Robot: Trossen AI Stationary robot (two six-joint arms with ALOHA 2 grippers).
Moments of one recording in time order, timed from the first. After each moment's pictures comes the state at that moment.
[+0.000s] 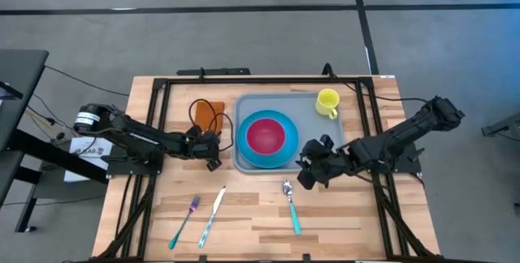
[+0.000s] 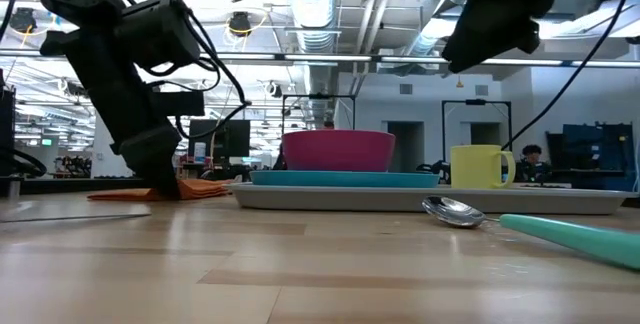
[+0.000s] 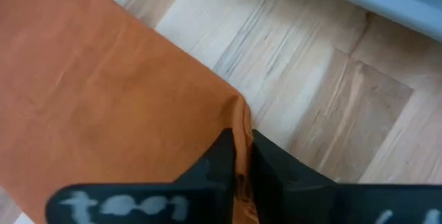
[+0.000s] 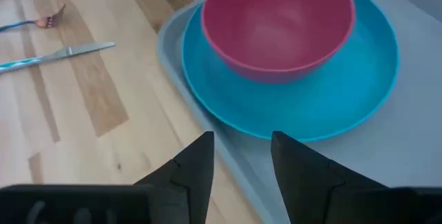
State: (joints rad) left arm -0.05 1.44 0.48 -0.28 -0.40 -0.57; right arm 0.41 1.34 0.94 -0.59 0.52 0.80
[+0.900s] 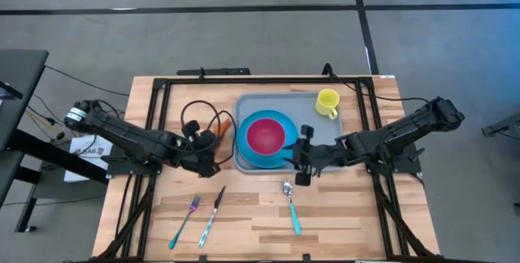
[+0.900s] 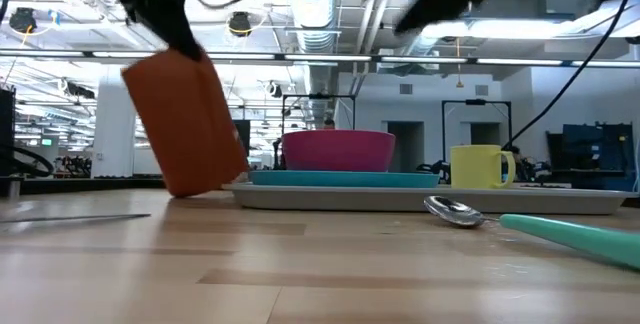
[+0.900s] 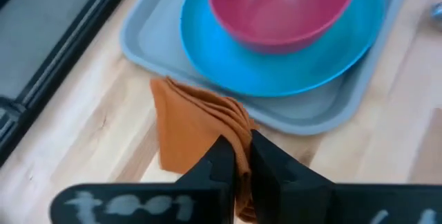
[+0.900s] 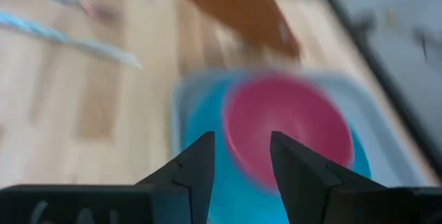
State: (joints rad) left arm -0.33 1.28 1.04 -0.92 -0.63 -0.67; right arm 0.32 1.34 0.94 -0.25 0.46 0.04
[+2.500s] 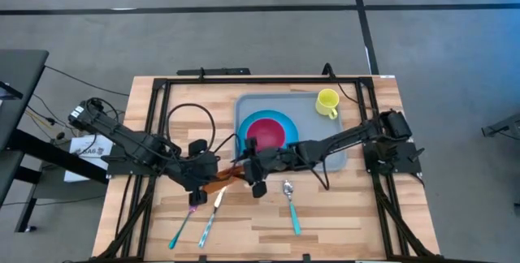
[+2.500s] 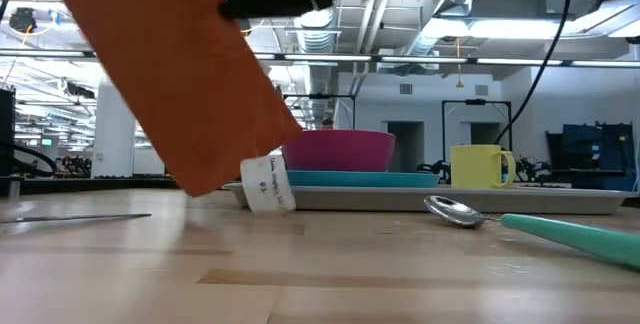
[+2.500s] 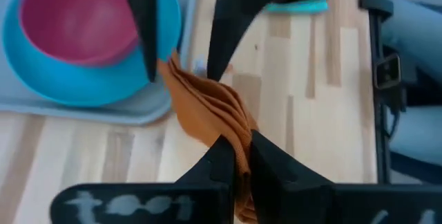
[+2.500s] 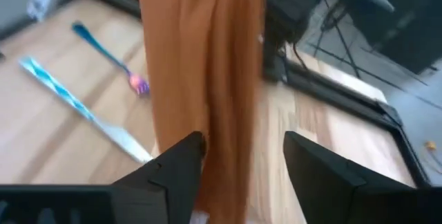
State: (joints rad) left arm -0.50 1.33 1.33 -0.98 -0.26 -0.56; right arm 0.23 1.89 1.33 0.13 0.16 -0.37
